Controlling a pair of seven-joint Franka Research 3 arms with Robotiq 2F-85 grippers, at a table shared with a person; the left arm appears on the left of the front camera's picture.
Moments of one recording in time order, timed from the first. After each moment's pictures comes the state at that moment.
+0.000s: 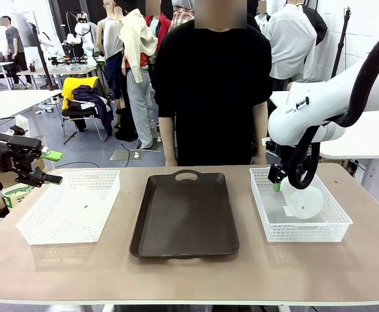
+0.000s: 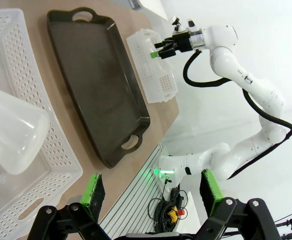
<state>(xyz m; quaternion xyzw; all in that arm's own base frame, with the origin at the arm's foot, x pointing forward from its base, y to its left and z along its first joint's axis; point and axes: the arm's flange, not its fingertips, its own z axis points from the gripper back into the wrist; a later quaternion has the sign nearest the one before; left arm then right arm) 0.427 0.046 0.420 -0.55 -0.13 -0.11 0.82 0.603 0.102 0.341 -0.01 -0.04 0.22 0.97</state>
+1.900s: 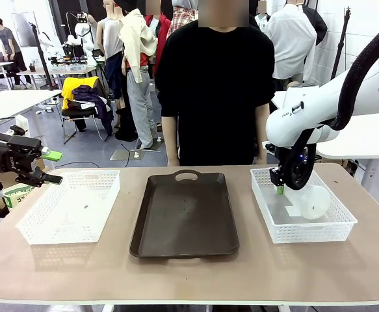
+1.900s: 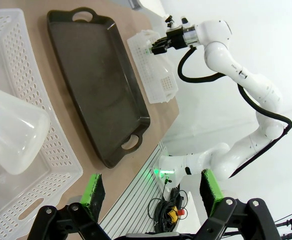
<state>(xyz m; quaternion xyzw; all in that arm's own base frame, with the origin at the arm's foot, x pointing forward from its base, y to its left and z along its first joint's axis) 0.427 0.046 0.420 -0.55 -0.13 -0.11 0.82 0.619 0.101 0.326 -0.01 -0.02 0.19 0.98</state>
